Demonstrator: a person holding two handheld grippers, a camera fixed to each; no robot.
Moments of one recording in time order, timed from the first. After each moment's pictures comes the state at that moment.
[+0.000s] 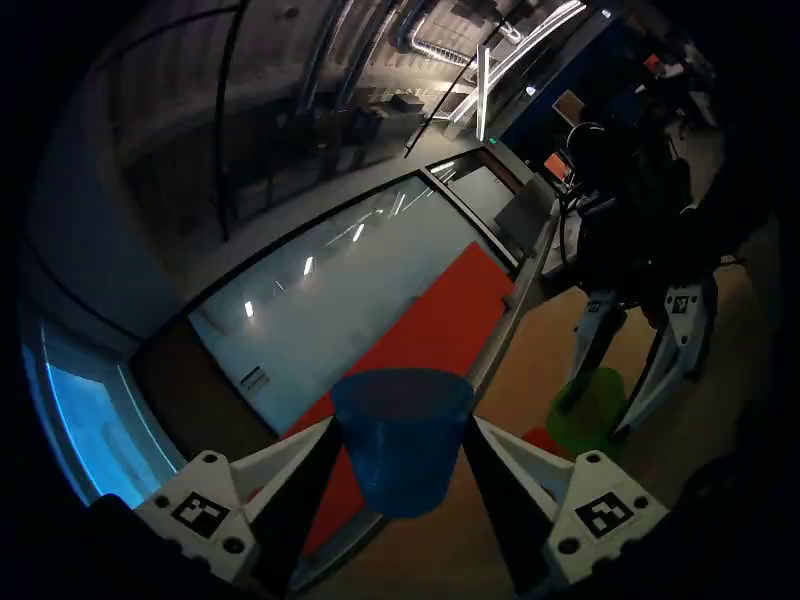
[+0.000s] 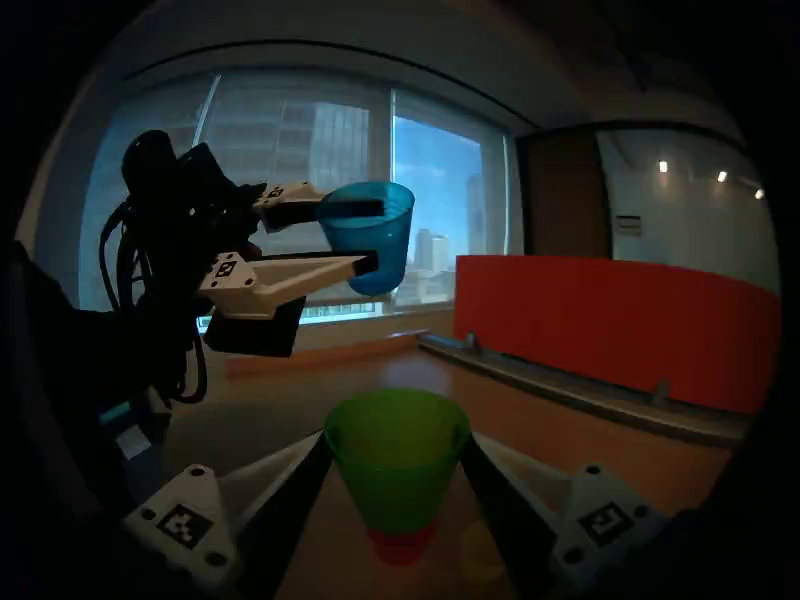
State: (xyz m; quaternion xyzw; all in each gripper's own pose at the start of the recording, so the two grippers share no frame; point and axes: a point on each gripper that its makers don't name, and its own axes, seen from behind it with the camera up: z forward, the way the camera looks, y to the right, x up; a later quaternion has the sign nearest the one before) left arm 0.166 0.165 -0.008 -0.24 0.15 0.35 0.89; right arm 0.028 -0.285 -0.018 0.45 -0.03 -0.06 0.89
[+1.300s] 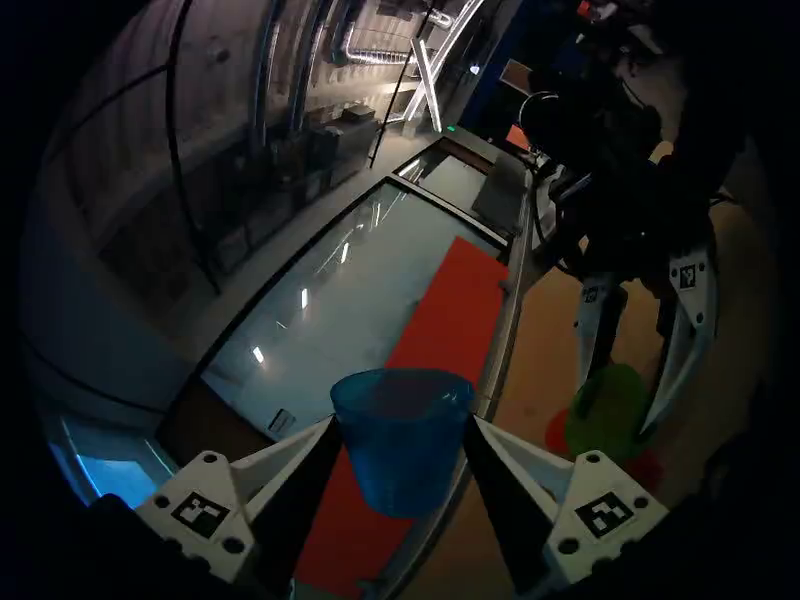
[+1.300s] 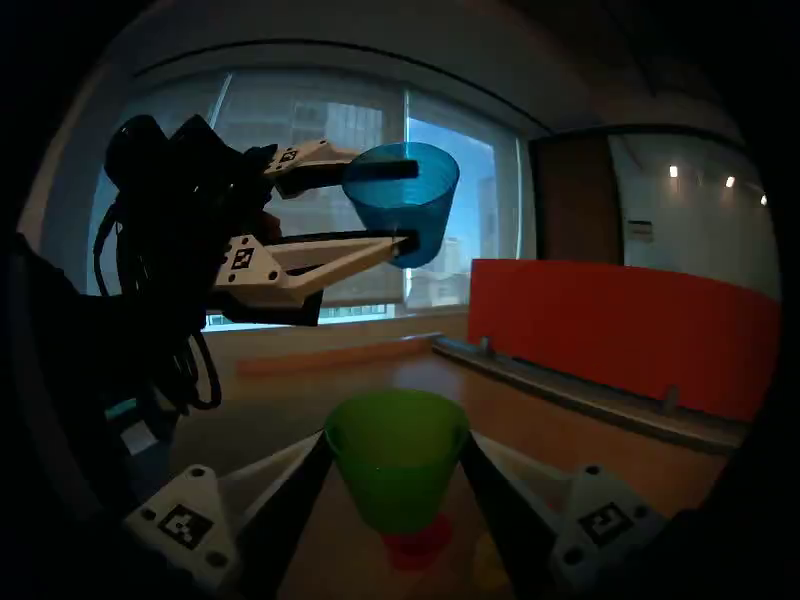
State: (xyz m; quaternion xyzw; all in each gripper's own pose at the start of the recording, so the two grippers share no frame) left arm 0.190 0.189 -0.010 -0.22 0.19 0.46 0.84; right arm 0.031 -0.300 -0.027 0.47 -0.03 -0.06 0.88
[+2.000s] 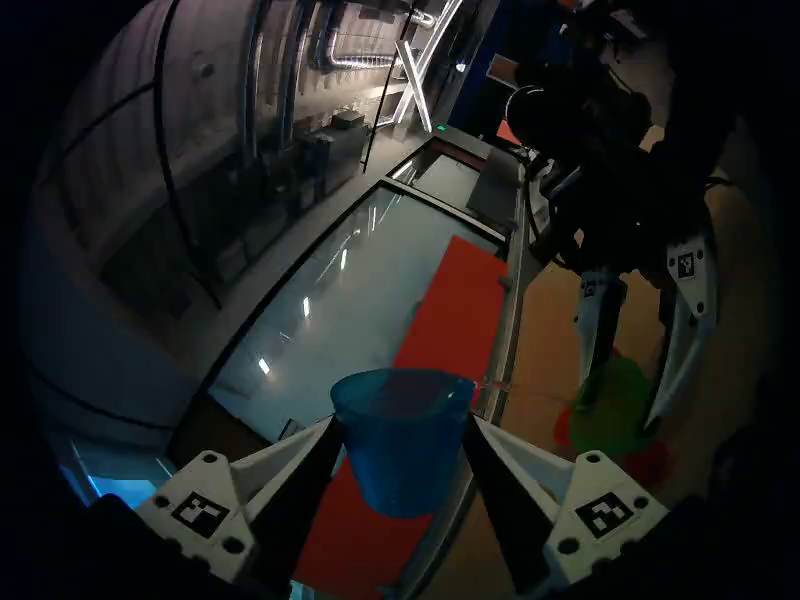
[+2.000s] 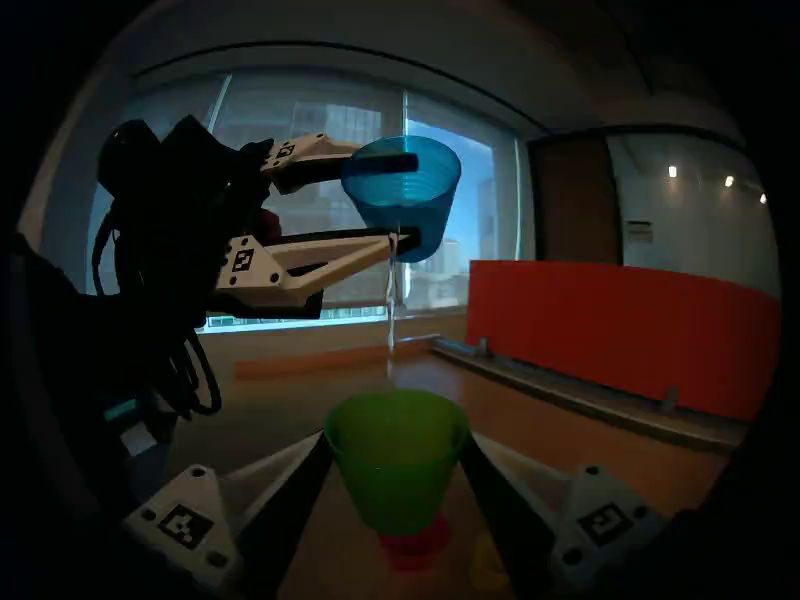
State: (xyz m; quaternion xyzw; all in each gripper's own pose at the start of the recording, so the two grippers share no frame) left arm 0.192 0.196 -0.009 -0.22 0.20 0.49 0.82; right arm 0.030 -0.298 -0.024 0.47 -0.03 -0.06 0.88
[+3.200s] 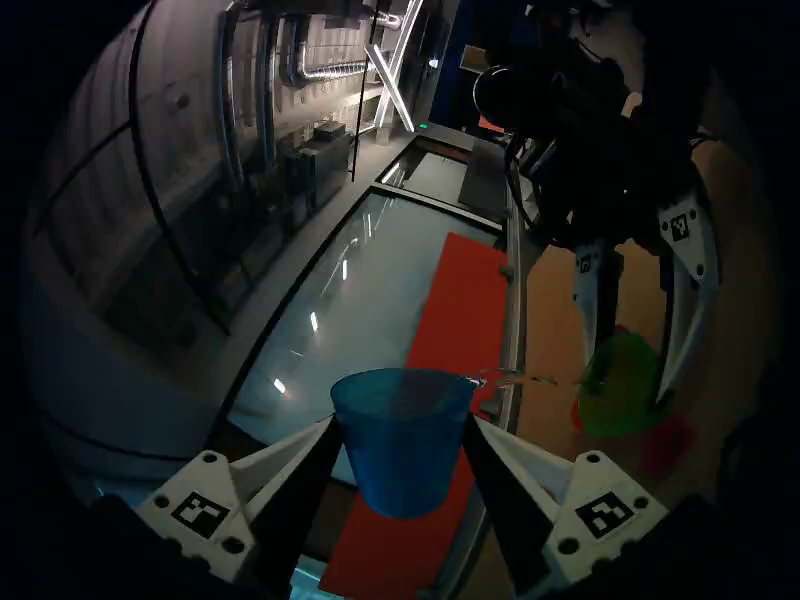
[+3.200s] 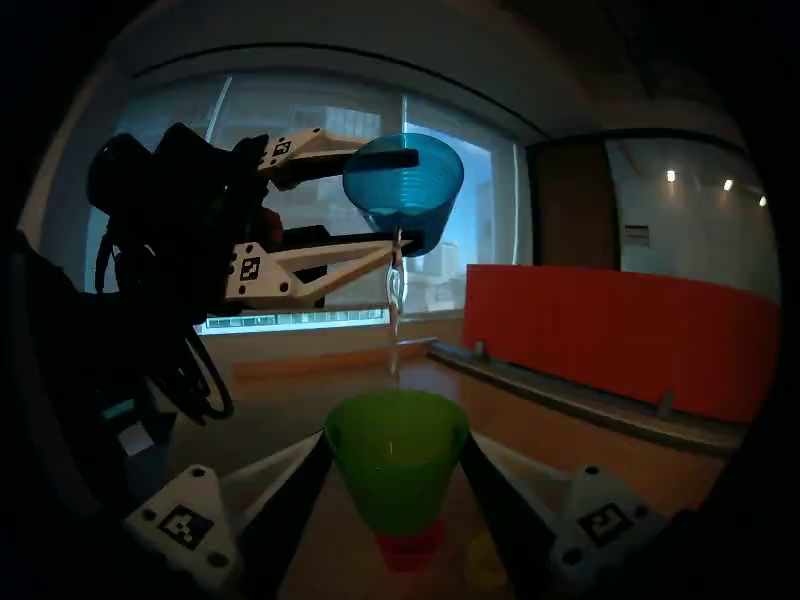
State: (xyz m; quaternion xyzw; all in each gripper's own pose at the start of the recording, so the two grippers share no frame) left arm 0.200 0.203 -0.014 -0.20 0.22 0.54 0.79; right arm 0.035 -0.293 -0.025 0.47 -0.02 -0.06 0.88
